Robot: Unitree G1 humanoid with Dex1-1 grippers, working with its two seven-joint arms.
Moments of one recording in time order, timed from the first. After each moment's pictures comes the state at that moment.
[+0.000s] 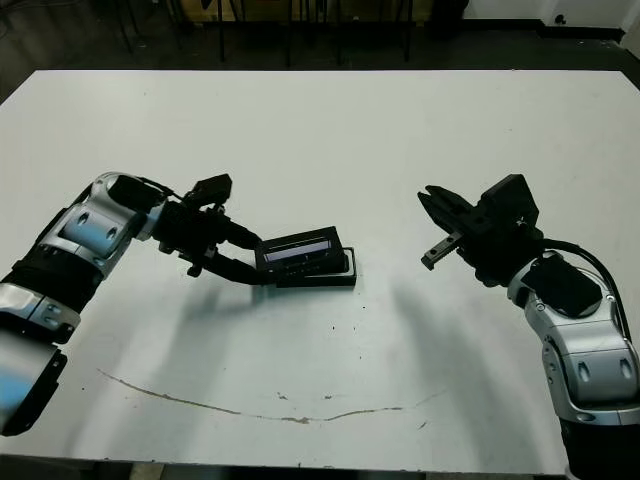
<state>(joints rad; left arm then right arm) -0.83 0.48 -0.44 0.64 0.00 0.22 -1.44 -0.16 -0.59 -0.07 -0.28 0.23 0.36 0.54</state>
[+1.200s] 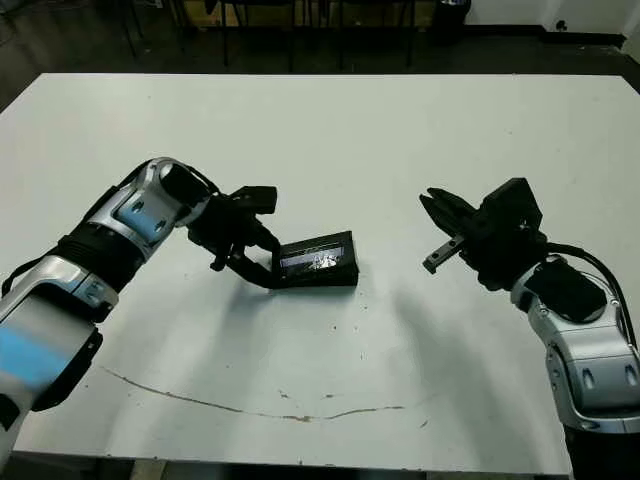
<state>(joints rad) -0.96 0.37 -0.54 0.72 0.17 0.19 -1.44 -0.14 -0.59 -0.08 -0.32 0.23 0.39 0.53</state>
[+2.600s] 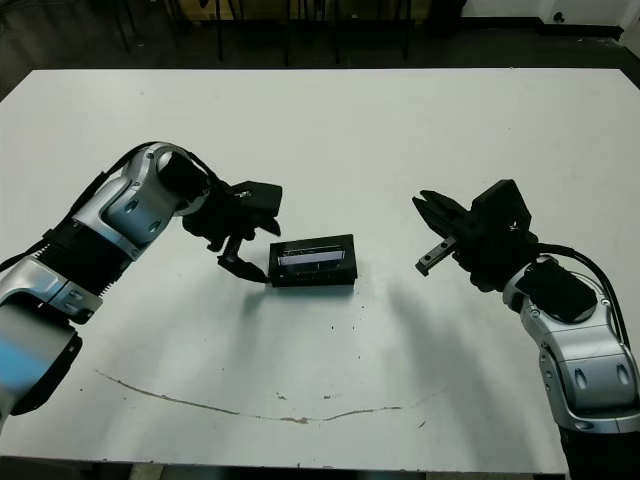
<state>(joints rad) -0.94 0.47 -0.57 0.47 0.27 0.24 -1.39 -0.15 -0.59 -0.05 -0.34 0.22 0.40 0.52</state>
